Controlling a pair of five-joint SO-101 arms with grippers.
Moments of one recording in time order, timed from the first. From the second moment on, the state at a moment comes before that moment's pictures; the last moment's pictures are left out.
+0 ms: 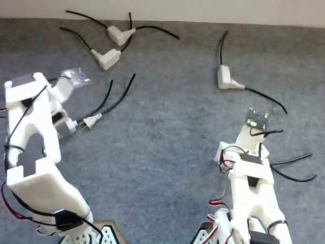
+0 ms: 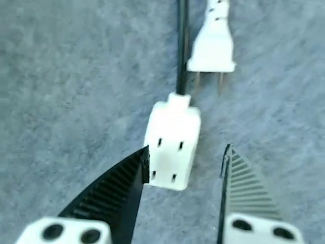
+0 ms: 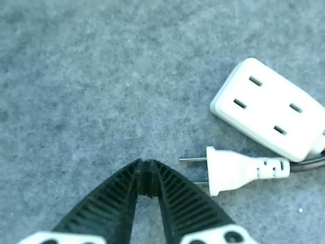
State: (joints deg) left arm -26.9 18.3 -0.8 75.8 -69.7; right arm 4.8 -30.3 70.0 29.8 -7.3
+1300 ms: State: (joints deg) left arm -22.5 17.0 -9.3 87.7 -55.0; right arm 4.8 -30.3 70.0 29.8 -7.3
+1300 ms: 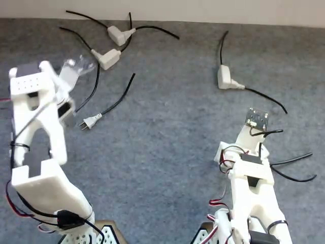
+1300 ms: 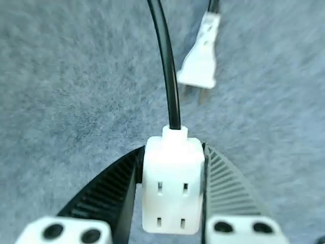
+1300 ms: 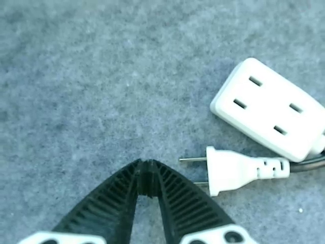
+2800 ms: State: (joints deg) left arm 17.8 24.7 -31.7 101.1 -41.1; right arm 4.8 -30.3 70.0 29.8 -7.3
